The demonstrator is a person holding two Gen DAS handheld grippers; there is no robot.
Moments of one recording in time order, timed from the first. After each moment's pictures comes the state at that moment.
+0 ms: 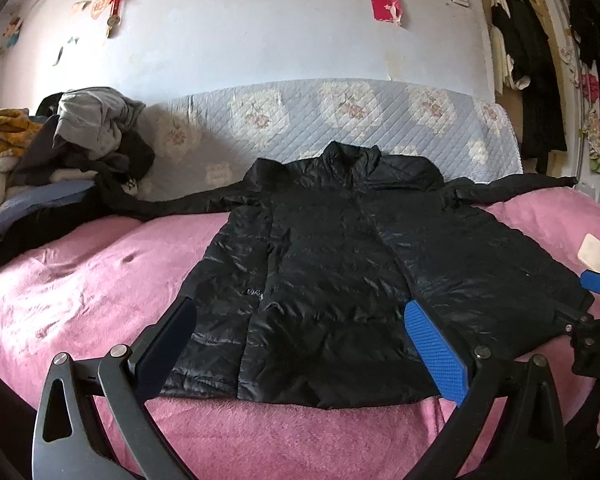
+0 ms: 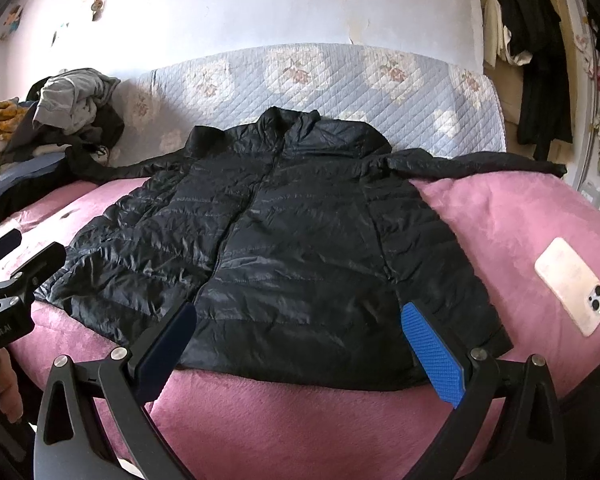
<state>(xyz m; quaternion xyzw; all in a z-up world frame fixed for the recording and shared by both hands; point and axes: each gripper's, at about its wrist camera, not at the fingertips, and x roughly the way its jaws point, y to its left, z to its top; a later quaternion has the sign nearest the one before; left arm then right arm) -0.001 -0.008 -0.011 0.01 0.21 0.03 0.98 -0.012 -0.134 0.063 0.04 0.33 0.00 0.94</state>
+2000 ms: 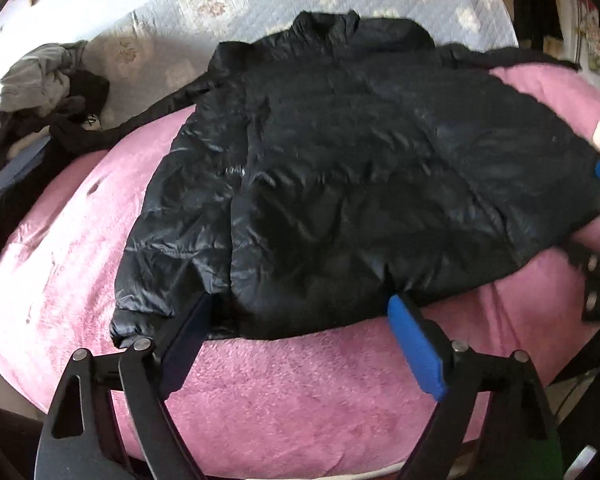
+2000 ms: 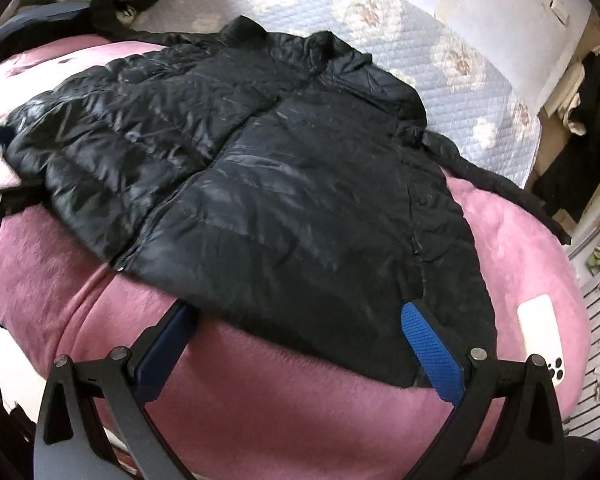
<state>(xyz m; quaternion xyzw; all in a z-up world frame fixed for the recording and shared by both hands) 0.038 -0.002 -0.070 0.11 0.43 -0.01 0.90 0.025 -0.088 0.016 -0.18 0.45 0.02 0.87</state>
